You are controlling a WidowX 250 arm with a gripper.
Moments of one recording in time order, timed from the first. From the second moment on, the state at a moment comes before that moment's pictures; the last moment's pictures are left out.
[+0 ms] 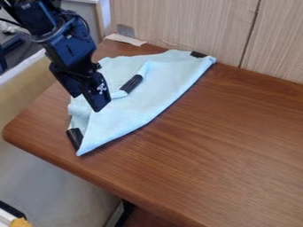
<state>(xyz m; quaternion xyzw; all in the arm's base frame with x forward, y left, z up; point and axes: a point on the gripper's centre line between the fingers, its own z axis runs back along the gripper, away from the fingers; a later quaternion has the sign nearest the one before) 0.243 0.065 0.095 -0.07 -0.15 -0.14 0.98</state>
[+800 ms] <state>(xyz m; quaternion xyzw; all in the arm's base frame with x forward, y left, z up) 0.308 0.108 0.074 -0.06 -0.14 -0.05 0.99</state>
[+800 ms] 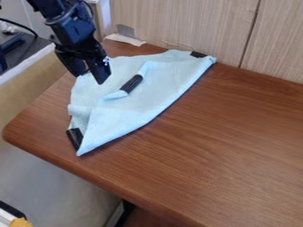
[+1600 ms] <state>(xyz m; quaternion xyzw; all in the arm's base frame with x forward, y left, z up) 0.372 0.102 0.014 0.00 -0.11 -0.03 0.99</state>
